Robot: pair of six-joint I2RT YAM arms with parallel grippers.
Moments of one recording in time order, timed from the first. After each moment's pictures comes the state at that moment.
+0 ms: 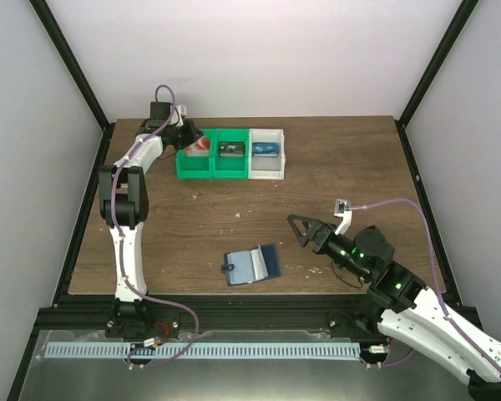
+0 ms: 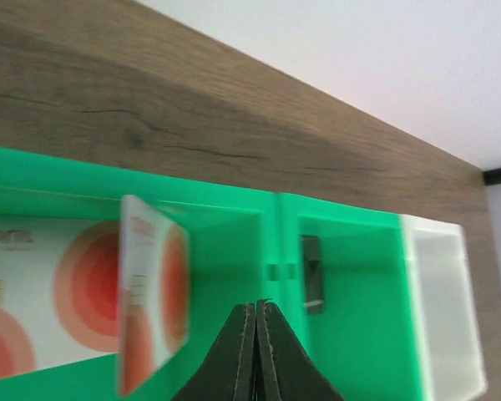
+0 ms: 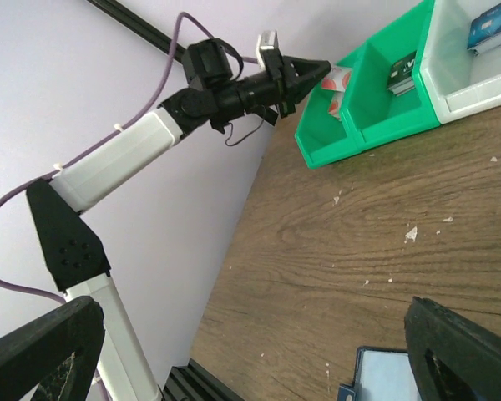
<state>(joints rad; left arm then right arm) -0.06 2.29 1.91 -0.33 0.56 -0.52 0.82 0.45 0.48 -0.15 0.02 0.96</state>
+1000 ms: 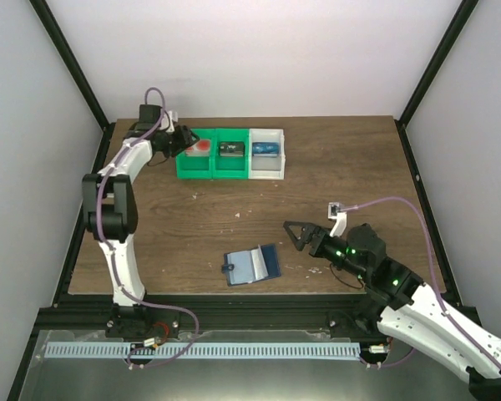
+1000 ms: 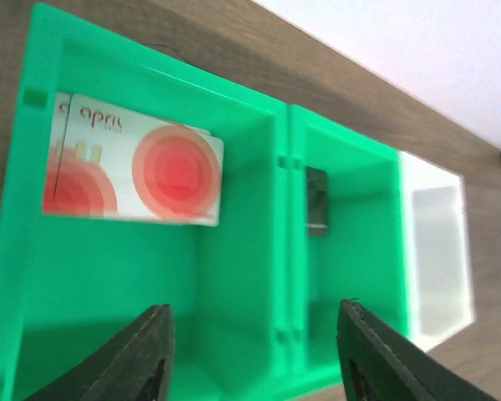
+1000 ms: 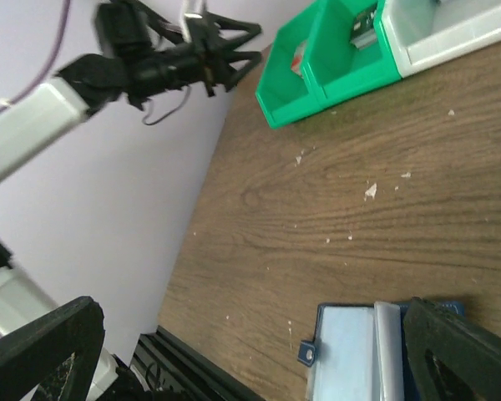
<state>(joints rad) -0.04 2.14 1.74 -0.43 0.51 -0.47 0.82 0.49 0.50 -0.25 0.00 0.94</state>
